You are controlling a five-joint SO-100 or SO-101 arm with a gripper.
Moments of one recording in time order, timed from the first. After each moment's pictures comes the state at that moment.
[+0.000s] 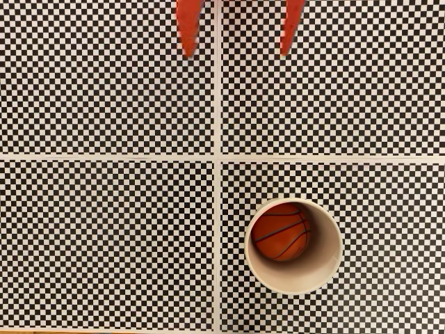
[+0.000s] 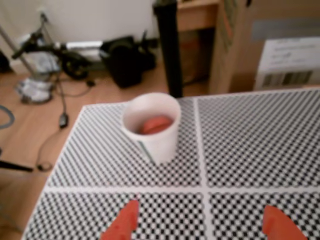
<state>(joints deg) -7.6 175.9 129.4 73.9 -81.6</state>
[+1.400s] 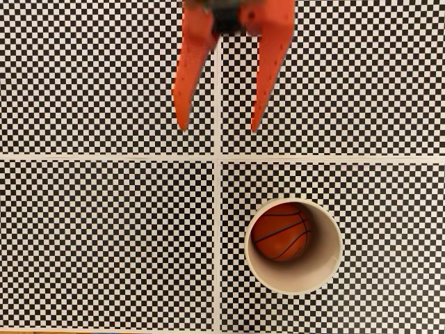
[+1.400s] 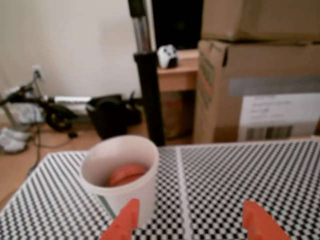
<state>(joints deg) -2.3 187.6 170.9 25.6 -86.7</state>
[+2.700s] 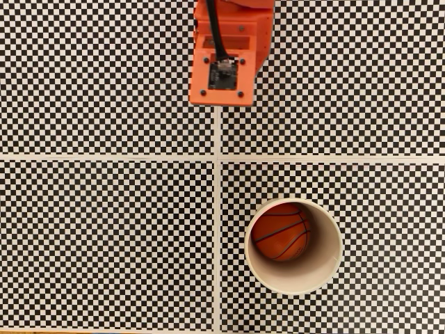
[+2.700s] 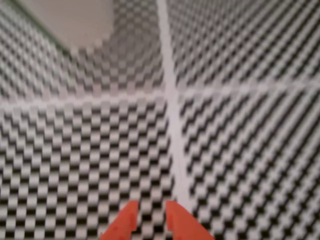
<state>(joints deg) 1.8 188.0 179.8 61.6 -88.9</state>
